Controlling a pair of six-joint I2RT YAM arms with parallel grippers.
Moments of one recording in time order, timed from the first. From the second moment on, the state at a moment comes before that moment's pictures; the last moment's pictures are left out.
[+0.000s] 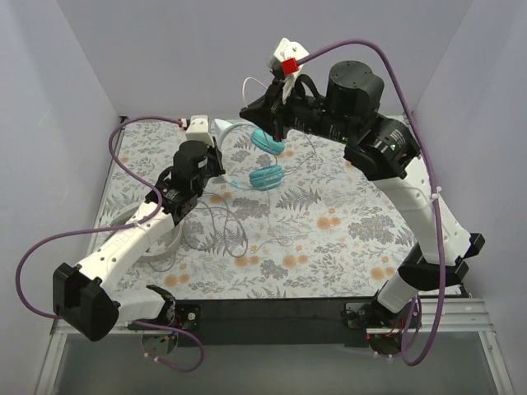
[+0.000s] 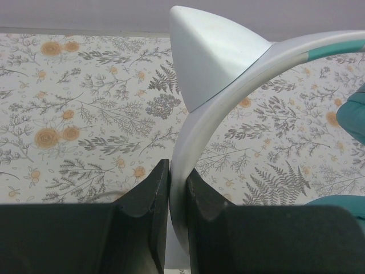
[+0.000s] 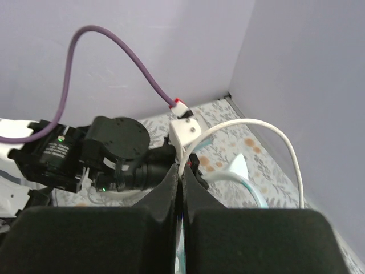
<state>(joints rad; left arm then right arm) -0.53 1.22 1.06 -0.11 -0.35 -0.30 0.89 1.61 2.29 -0.69 -0.27 -0.10</state>
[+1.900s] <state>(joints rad) -0.45 1.37 1.26 -0.40 -0.46 -0.40 0.69 1.40 1.38 -0.21 -0.74 0.33</state>
